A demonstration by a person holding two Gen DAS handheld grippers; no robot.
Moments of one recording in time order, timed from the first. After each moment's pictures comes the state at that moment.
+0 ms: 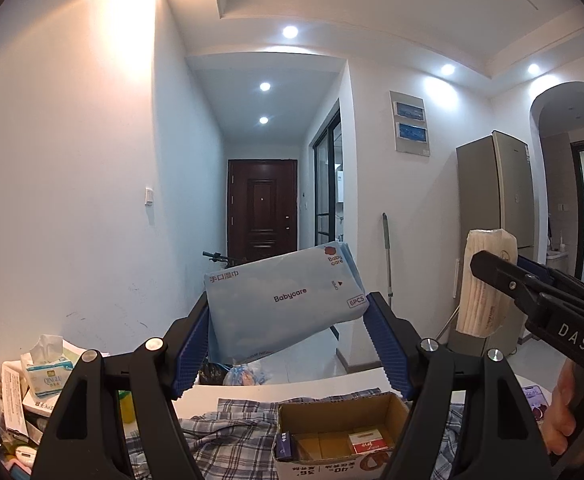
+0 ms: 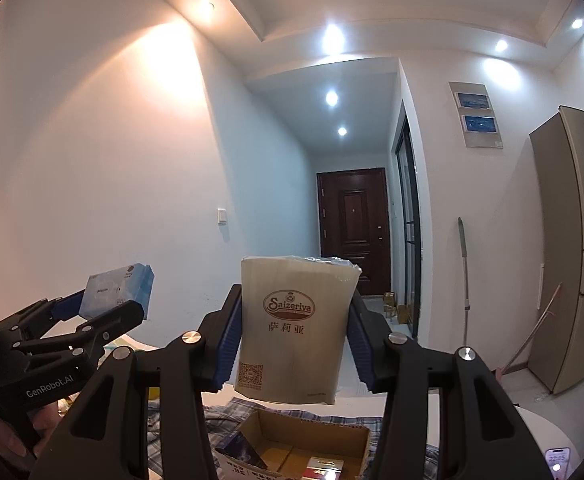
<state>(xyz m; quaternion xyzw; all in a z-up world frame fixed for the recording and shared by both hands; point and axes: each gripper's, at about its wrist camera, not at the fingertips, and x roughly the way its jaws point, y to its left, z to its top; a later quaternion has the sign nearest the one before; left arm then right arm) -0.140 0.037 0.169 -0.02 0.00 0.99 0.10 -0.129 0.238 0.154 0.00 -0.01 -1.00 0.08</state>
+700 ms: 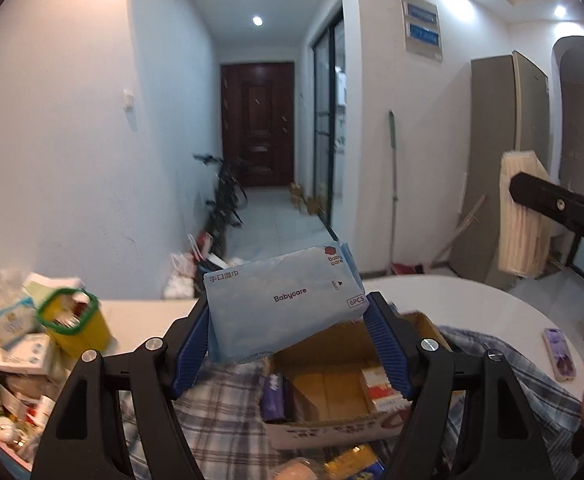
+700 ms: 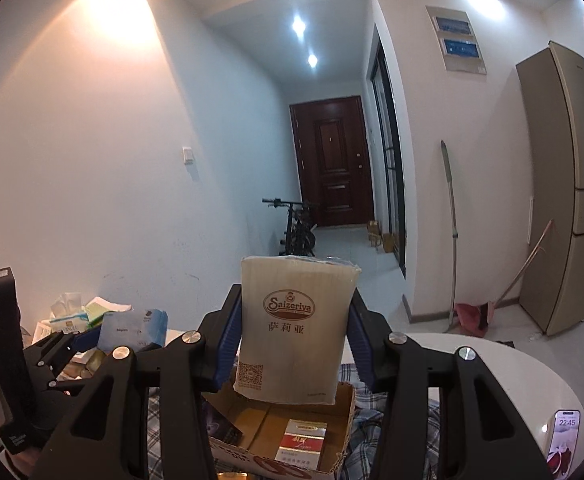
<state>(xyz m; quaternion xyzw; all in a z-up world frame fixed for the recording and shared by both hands) -0.264 0.077 0.078 -0.22 0.01 0.97 0.12 -0.219 0.280 0.107 0.13 -0.06 -0.99 0.06</state>
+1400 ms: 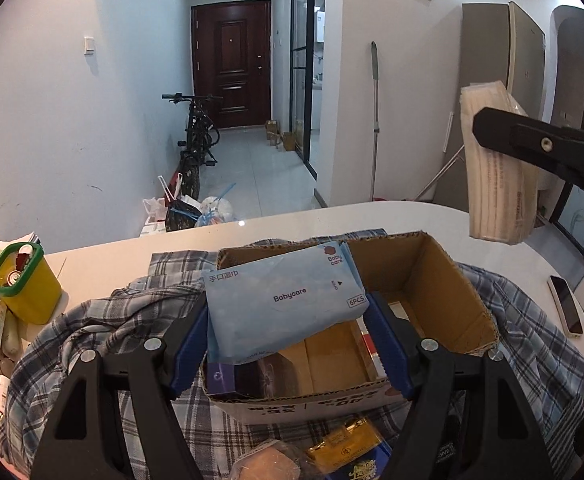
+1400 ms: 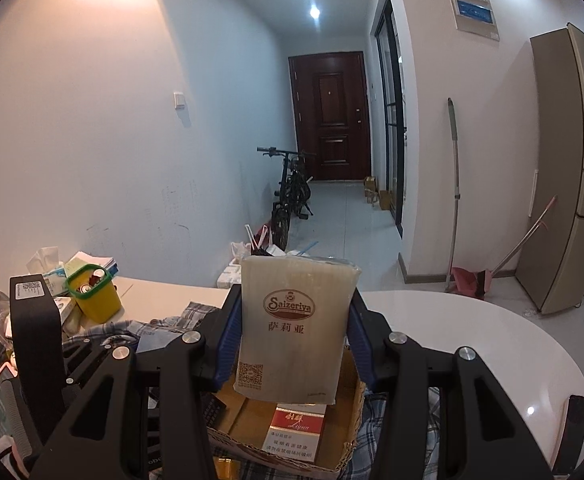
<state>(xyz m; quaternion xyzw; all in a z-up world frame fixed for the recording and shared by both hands) -0.305 0.104 0.001 -0.32 0.04 0.93 0.15 -0.260 0.270 0.065 0.22 -0.03 -0.97 0.05</state>
